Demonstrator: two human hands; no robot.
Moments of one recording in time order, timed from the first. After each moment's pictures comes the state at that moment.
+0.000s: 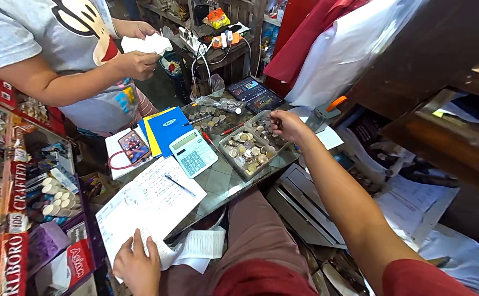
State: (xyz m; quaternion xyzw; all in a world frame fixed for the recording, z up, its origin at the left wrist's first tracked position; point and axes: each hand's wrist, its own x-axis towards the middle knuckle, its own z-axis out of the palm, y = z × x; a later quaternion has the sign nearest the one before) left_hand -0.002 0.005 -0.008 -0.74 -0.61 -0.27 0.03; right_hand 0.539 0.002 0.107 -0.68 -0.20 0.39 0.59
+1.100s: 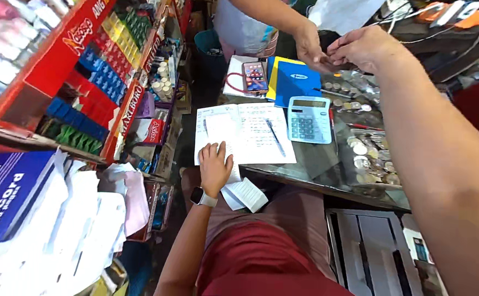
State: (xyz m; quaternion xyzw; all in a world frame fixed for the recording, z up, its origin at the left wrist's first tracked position) left_hand 0.017 -0.001 0.000 -0.72 -0.65 -0.26 -0.05; right_hand 0.348 0.224 0.213 -0.69 -0.60 0.30 0.26
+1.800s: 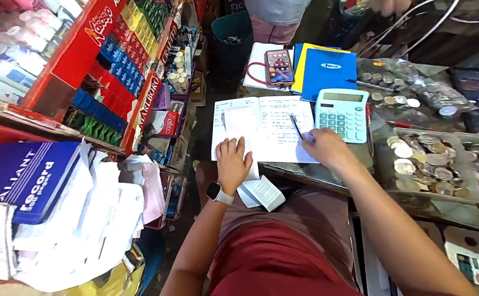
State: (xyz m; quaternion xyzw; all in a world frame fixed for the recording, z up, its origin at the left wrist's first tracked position) left_hand 0.019 0.000 0.002 -0.72 -0.64 -0.24 -0.04; right_hand 0.271 0.061 0.083 -0.69 -0.68 0.26 0.04
